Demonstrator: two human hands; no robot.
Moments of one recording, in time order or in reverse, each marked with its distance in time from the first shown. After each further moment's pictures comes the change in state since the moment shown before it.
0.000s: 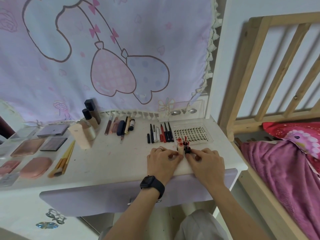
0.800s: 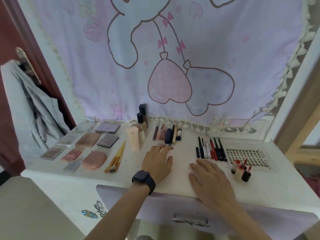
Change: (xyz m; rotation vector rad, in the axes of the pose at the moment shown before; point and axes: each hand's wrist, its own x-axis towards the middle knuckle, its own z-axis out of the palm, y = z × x) left_hand 0.028 -0.130 -0.117 0.261 -0.012 -0.008; right_hand -0.010 -0.102 0.067 -0.162 -0.325 -0.476
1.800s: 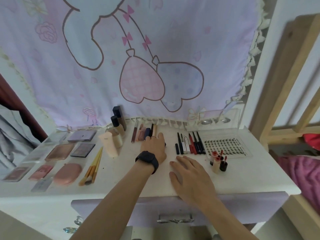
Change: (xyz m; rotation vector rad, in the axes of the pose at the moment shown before) left_hand 0.069 0.052 0.018 0.368 -0.168 0.033; right_hand -0.003 -0.003 0.001 0.055 -0.032 0.044
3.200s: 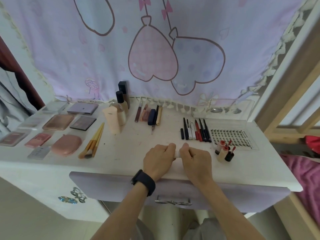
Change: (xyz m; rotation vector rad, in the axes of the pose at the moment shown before) left_hand -0.092 0.016 0.018 -1.040 0.001 -0.258; right_hand 0.013 -0.014 0.000 0.588 0.319 0.121
